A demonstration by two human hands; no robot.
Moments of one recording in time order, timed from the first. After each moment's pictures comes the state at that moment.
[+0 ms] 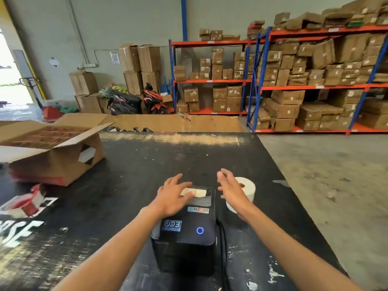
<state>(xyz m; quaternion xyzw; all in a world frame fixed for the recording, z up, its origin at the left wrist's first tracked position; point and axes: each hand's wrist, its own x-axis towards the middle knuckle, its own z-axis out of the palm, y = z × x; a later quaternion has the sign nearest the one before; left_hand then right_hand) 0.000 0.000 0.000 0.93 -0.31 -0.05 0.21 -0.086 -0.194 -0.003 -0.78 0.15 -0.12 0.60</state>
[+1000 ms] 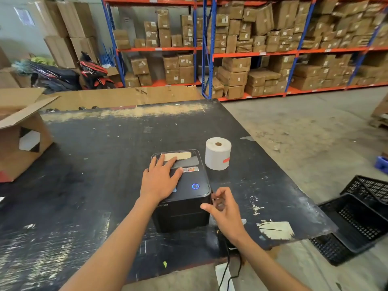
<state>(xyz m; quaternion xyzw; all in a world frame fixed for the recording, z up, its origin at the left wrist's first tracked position) -0.018 0.020 -0.051 0.92 -0.34 0.02 0.18 -0.205 -0.099 -0.124 -0.73 0.22 -0.27 0.58</state>
